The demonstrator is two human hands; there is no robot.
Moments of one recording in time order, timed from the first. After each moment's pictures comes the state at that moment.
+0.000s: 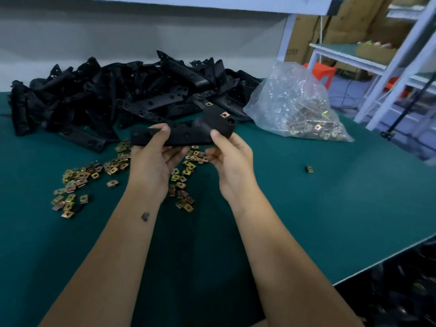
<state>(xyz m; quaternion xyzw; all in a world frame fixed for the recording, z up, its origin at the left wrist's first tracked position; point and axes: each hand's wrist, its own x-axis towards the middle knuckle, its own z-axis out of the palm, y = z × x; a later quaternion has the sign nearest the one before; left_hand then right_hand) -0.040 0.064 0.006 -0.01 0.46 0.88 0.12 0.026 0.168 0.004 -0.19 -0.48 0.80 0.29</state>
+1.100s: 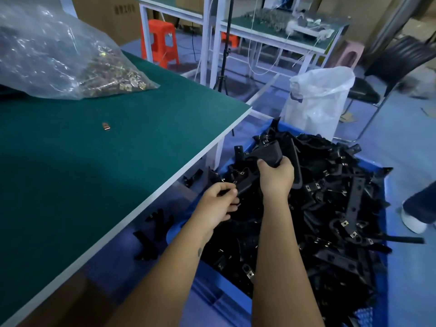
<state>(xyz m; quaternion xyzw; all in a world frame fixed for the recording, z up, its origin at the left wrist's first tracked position) 0.308 0.257 -0.092 0.32 0.61 0.46 0.56 0.421 0.356 -0.081 -0.67 -0.46 0.34 0.48</state>
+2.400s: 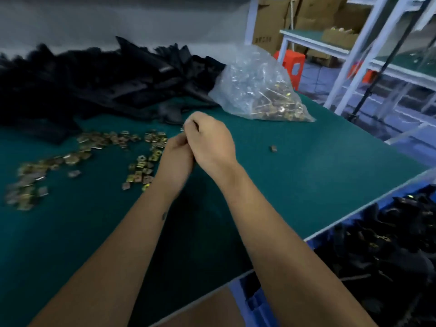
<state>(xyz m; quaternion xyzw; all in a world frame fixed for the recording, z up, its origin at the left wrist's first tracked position) 0.032 0.123 -0.003 0.26 0.65 0.69 0.18 0.063 0.199 0.014 -0.22 -0.87 0.33 0.29</state>
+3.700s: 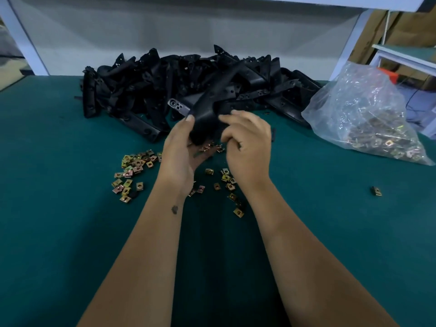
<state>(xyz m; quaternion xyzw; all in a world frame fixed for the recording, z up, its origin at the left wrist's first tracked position) -0.076 0.028 -0.009 0.08 0.46 0.87 0.14 -0.036 0.148 -0.015 0.02 -0.81 0.26 0.52</state>
